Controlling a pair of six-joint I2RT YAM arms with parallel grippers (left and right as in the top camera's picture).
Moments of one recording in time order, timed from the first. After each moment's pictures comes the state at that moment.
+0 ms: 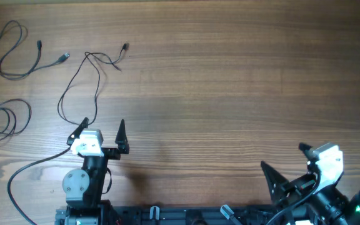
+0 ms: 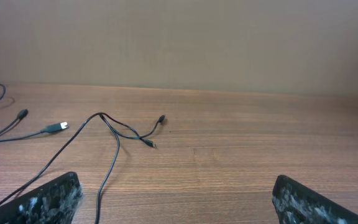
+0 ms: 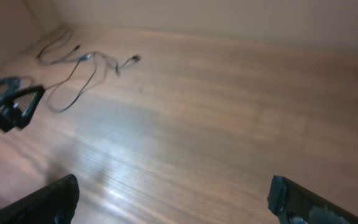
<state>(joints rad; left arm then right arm) 0.01 0.01 0.02 -0.07 0.09 -0.07 0.08 0.35 1.04 -1.15 -0.35 -0.04</state>
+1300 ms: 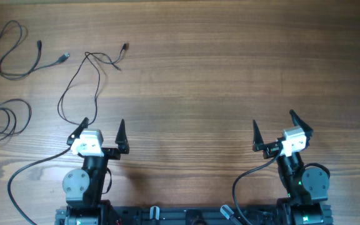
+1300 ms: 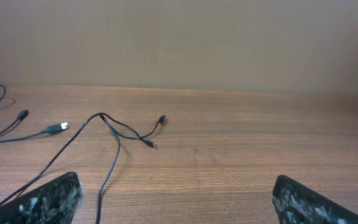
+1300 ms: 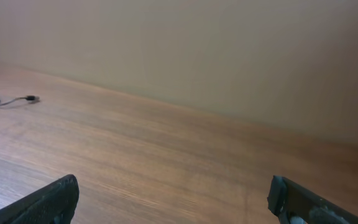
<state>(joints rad) 0.01 0.01 0.02 -0.07 0.09 -0.06 0.08 0.02 0.01 0.00 -0.12 -0.16</state>
